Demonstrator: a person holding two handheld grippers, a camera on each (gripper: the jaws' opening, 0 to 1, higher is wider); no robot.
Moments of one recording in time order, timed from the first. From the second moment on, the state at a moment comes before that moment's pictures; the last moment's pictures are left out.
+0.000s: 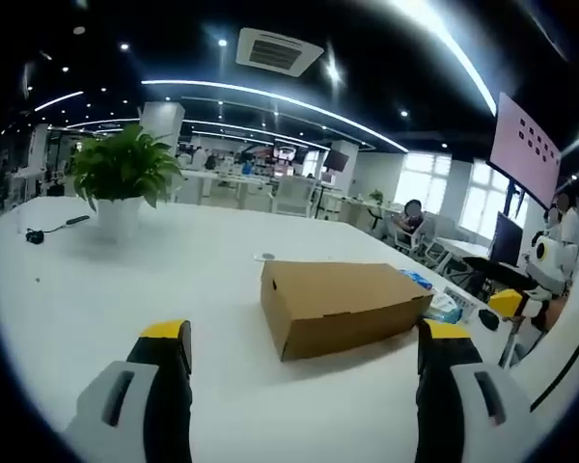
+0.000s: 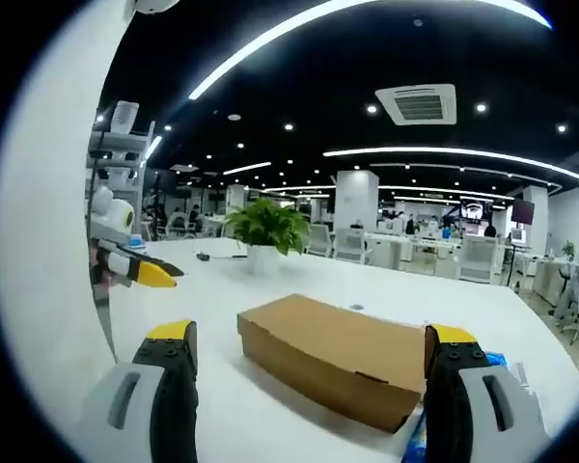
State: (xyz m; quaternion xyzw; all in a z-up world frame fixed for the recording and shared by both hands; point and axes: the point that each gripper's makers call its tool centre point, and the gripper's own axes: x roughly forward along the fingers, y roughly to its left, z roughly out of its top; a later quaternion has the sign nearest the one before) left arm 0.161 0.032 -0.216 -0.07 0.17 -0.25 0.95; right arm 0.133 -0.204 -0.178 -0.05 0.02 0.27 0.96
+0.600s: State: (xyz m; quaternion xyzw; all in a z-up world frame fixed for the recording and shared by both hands) left arm 0.154 0.018 -0.238 -0.04 0.21 -0.31 0.93; right arm 0.133 -0.243 -0.147 0.02 -0.07 0.20 0.98
